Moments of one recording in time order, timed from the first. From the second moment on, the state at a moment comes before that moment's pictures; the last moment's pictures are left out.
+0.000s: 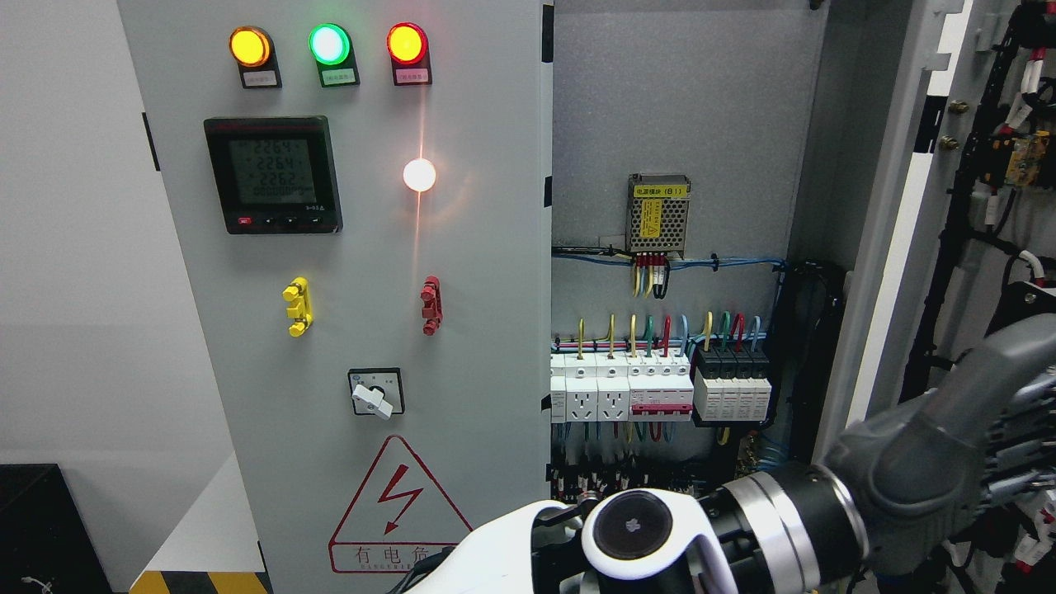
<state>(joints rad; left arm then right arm) -1.16 0.04 -0.98 -1.79 1.20 0.20 0.11 0.14 0.12 -0.06 -0.13 0.00 0.07 0.04</state>
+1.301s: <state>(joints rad) -0.34 0.63 -0.80 -2.02 1.20 0.18 0.11 0.14 0.12 -0.06 -0.13 0.00 0.07 0.04</state>
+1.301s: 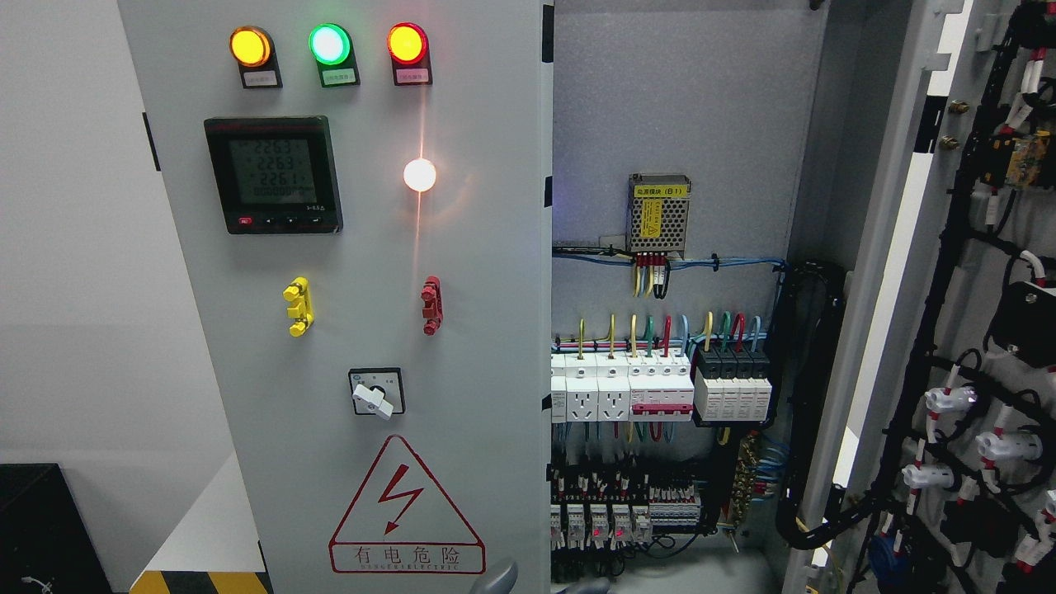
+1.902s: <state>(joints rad) -0.07 0.68 -0.75 -1.77 1.15 0.19 0.07 0.14 0.12 -0.06 -0.13 0.00 0.07 0.04</state>
